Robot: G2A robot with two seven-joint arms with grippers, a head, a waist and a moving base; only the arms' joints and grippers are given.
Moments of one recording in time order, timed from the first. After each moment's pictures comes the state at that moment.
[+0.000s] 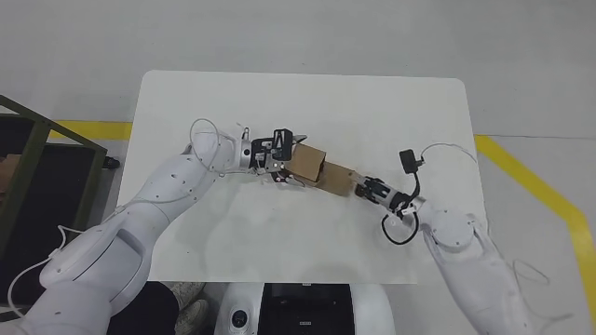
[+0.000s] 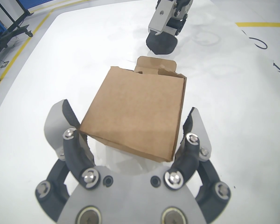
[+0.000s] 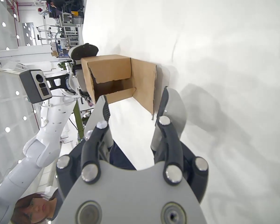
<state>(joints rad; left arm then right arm) 0.70 -1.16 -0.61 -0.84 1.80 -0.85 0.76 -1.43 -1.18 1.26 -1.52 -0.04 -0.04 0.65</state>
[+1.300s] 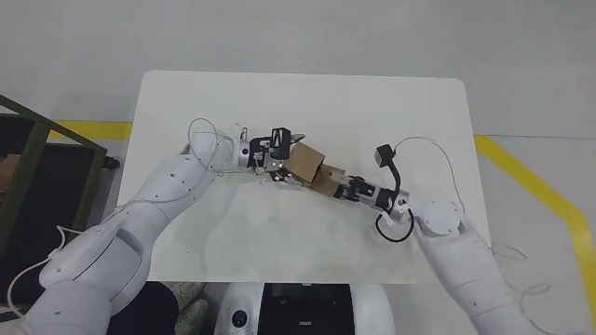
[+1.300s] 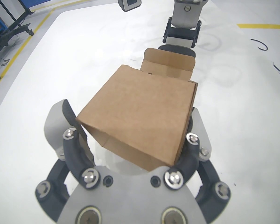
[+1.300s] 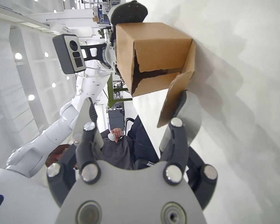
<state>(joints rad) 0.70 -1.16 -0.61 -0.83 1.79 -0.85 0.77 -1.27 -1.20 1.13 -1.29 0.24 -0.35 0.85</state>
